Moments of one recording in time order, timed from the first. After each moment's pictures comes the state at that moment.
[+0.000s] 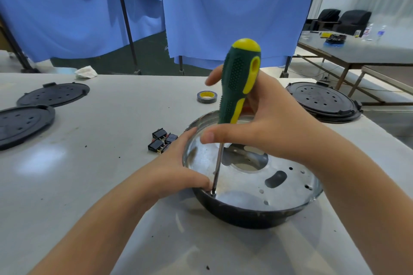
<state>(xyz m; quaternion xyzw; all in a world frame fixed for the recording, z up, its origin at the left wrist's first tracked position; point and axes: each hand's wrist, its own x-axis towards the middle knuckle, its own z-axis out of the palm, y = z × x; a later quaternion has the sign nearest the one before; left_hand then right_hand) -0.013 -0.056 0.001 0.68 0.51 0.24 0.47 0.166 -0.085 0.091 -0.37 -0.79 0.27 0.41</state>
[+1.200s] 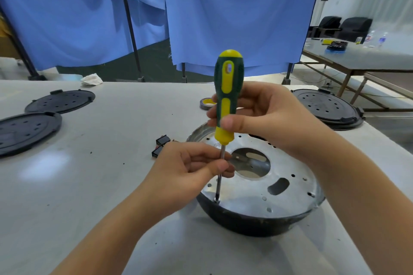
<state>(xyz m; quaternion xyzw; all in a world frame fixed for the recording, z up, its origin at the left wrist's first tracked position) 0.001 -0.089 0.029 0.69 0.35 0.44 0.46 0.179 -0.071 0.086 -0.32 -0.71 0.45 0.44</state>
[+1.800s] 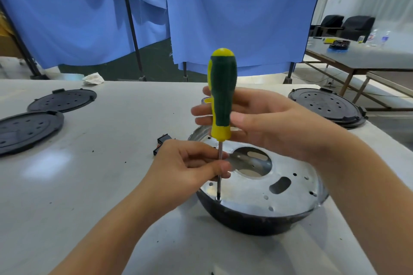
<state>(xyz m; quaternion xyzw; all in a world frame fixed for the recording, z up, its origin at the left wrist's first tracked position) 0.000 -0.087 0.026 0.65 0.38 0.44 0.48 0.180 -0.070 0.084 -0.27 -0.70 0.56 0.35</state>
